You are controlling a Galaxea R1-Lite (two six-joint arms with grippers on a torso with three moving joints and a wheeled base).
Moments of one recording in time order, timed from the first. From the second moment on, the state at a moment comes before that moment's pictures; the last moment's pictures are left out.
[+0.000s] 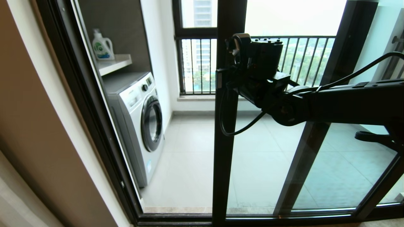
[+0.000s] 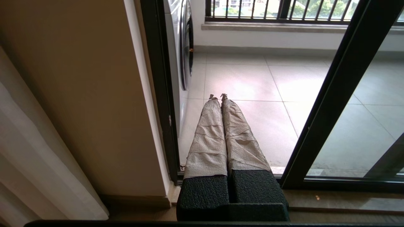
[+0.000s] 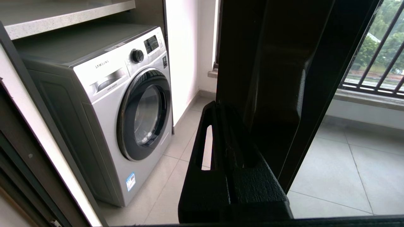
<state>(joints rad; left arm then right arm) 0.00 0.00 0.00 0.00 0.00 -0.01 0.57 2.13 -1.76 -0.48 -0.25 -0.08</state>
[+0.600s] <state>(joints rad) 0.00 0.00 0.00 0.00 0.00 -0.01 0.48 2.12 -1.75 -0.48 -0.25 -0.08</state>
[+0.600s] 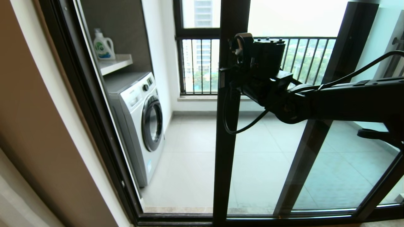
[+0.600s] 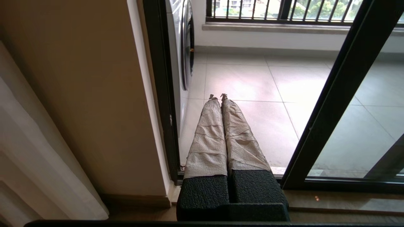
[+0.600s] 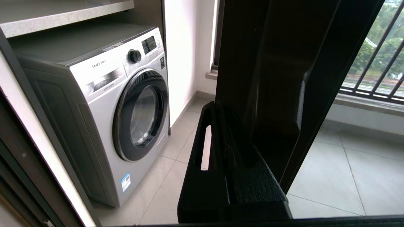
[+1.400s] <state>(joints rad) 0.00 0.00 0.00 0.00 0.00 -0.01 0.42 2.04 -1.62 -0.52 -0.26 -0.07</state>
